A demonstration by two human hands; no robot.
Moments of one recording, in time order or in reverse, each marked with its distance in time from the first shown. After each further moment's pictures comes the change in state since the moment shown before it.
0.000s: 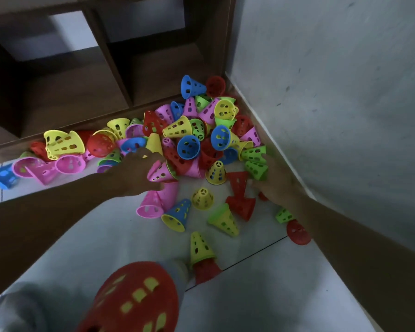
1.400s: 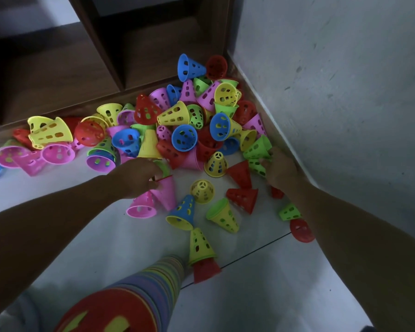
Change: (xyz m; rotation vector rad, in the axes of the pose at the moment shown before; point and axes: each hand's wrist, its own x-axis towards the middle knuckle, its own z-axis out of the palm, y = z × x) left_hand 0.024 -0.005 0.043 0.037 -0.087 0.081; right_hand 0.042 0.014 0.017 0.105 0.008 0.141
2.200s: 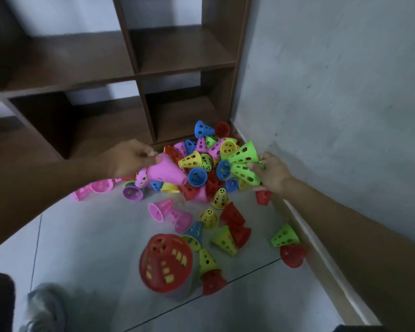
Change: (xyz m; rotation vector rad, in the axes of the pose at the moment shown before) left_hand -0.112 0.020 -0.166 -0.440 0.295 -0.120; right_hand -0.087 -0.102 -0.103 0.384 -0.044 -0.203
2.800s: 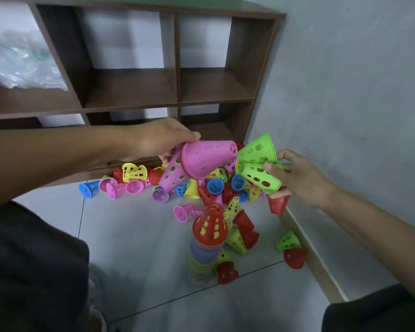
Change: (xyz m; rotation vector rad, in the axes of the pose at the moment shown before) left_hand -0.150 0.116 -0.092 -0.229 -0.066 0.030; right_hand -0.193 -0.123 -0.039 0.144 -0.162 -0.242
